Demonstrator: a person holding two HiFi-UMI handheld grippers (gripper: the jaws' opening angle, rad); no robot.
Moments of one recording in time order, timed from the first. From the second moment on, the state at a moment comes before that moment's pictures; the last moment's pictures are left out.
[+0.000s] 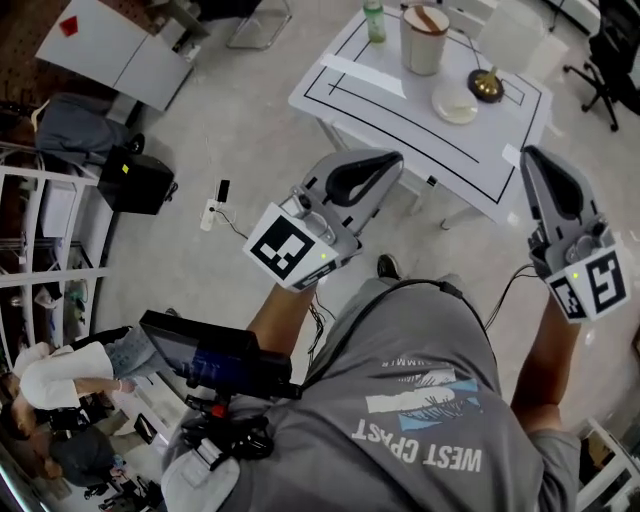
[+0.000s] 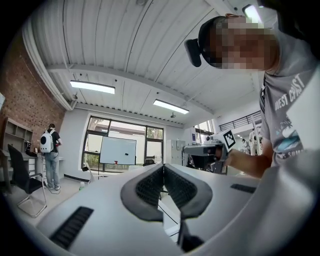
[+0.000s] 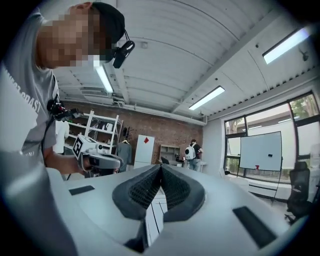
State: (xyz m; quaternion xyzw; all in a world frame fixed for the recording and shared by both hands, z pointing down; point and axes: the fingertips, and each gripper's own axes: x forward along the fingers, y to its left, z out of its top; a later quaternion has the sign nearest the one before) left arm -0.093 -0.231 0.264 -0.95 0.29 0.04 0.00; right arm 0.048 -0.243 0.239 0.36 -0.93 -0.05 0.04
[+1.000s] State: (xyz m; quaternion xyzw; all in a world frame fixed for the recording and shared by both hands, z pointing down) left arm 0.021 -0.005 0.237 -0.94 0.34 0.03 0.04; right arm 0.175 0.019 0.214 0.33 -0.94 -0.04 0.01
